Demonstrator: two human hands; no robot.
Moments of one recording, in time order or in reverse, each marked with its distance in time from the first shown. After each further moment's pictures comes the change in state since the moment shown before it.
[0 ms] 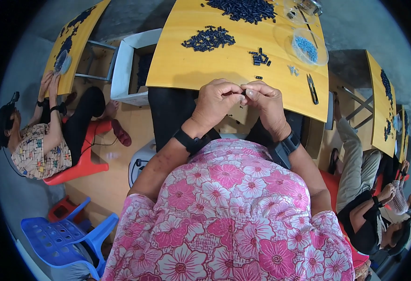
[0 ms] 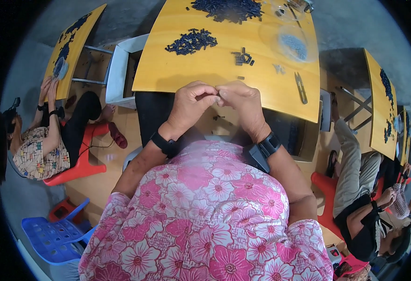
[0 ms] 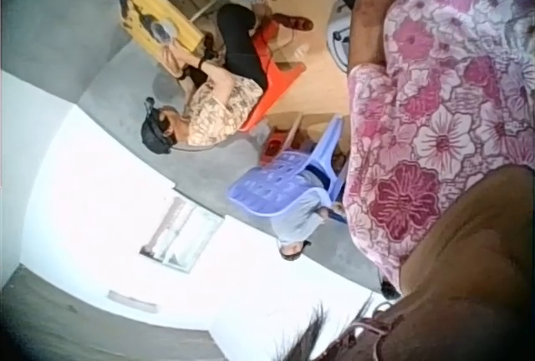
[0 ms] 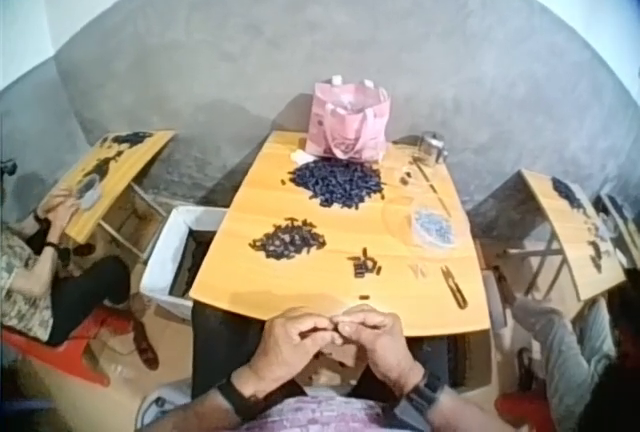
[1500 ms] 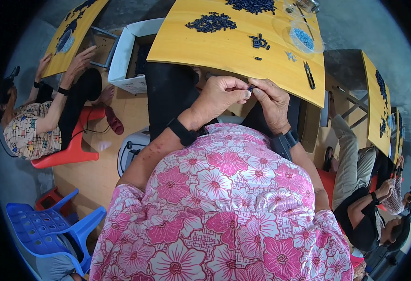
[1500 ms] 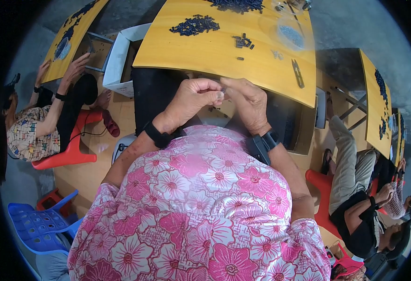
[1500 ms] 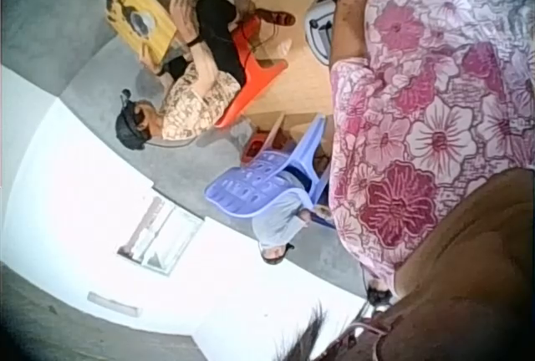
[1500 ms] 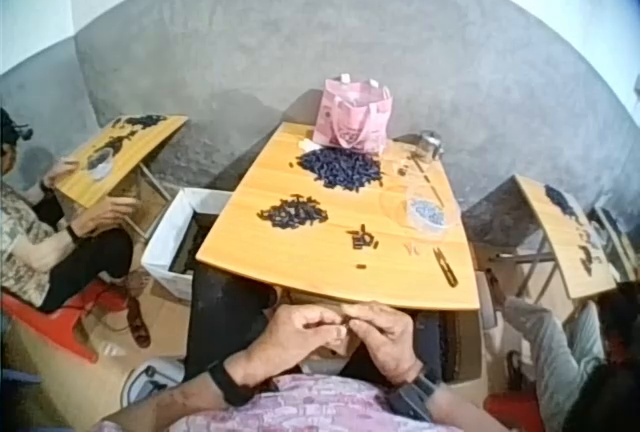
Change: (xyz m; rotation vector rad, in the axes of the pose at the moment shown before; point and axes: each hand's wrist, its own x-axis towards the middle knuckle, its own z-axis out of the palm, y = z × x) left_hand -0.050 0.022 0.012 -0.439 -0.169 -0.224; right_hand -0.060 0.007 -0.003 -0.358 -0.039 -0.462
